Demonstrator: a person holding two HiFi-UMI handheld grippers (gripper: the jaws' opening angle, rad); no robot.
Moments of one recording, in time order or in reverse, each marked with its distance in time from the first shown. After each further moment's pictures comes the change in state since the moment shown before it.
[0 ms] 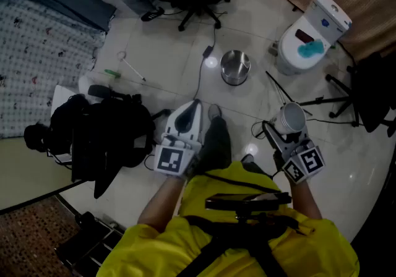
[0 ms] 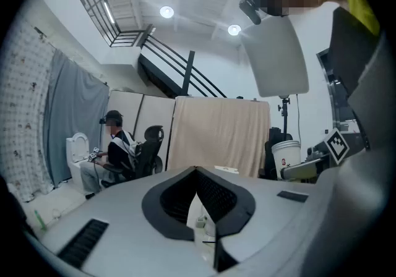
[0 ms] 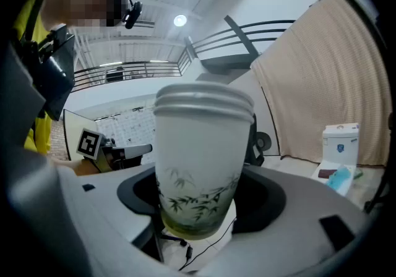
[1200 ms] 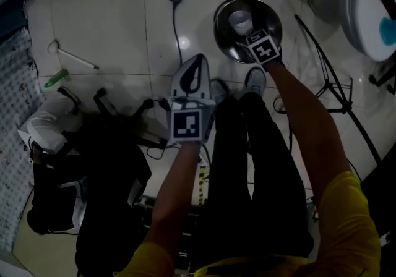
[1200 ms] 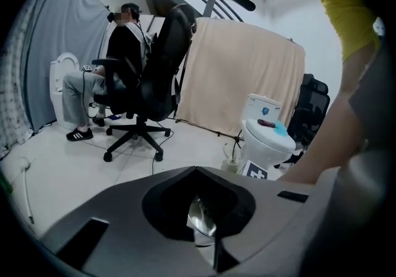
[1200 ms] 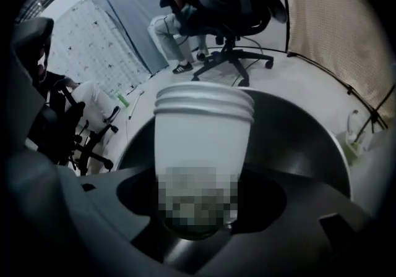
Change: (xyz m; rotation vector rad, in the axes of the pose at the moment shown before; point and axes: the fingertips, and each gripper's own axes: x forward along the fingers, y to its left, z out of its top) left arm 0.416 0.260 -0.507 -0.073 0.393 0.035; right arm 0.567 -0.439 -0.590 -0.030 0.888 -0.091
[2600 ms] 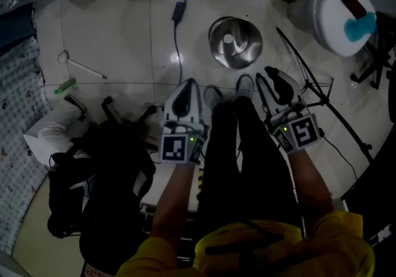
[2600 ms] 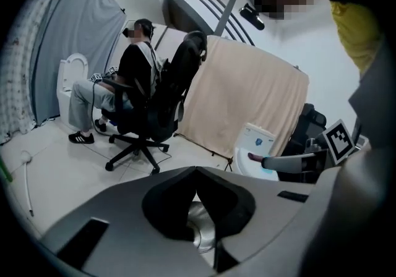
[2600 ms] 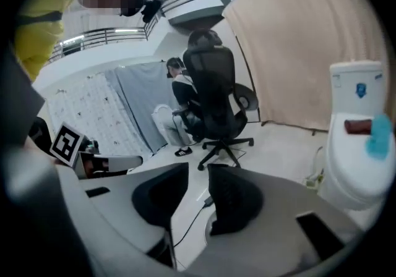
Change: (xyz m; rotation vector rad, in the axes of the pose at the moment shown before) left arm -0.095 -0.016 0.129 -0.160 -0.087 -0.033; right arm -0.392 0.097 0.130 0.180 -0.695 -0.037
